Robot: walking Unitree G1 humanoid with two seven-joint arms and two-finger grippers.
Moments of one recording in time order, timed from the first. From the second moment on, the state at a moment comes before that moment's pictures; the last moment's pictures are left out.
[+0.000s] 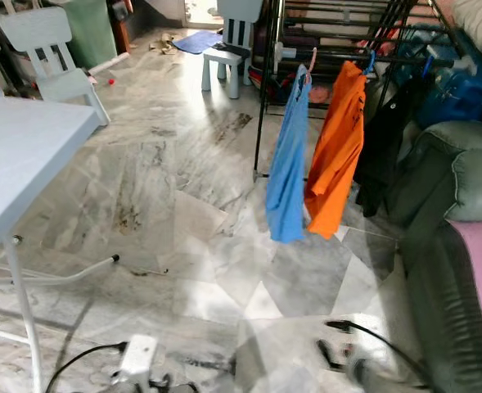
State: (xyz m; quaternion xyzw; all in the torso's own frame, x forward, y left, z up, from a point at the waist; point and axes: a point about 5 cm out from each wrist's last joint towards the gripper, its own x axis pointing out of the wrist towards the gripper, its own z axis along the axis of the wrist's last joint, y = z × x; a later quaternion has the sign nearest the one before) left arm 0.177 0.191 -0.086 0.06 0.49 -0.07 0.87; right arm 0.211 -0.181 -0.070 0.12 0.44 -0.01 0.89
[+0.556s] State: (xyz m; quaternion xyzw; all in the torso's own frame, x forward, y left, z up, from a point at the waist) left arm 0.217 0.157 -0.070 0.02 0.46 -0.07 0.88; right arm 0.201 -0.168 -0.078 0.06 0.46 -0.03 0.88
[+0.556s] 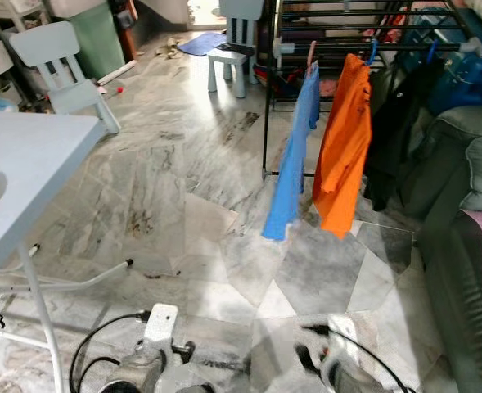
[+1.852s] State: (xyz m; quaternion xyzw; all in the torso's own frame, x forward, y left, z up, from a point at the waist) left arm 0.191 0.153 -0.085 0.03 0.51 -0.05 0.86; right arm 0.179 -0.240 -0.077 -0.03 0.49 -0.09 0.87
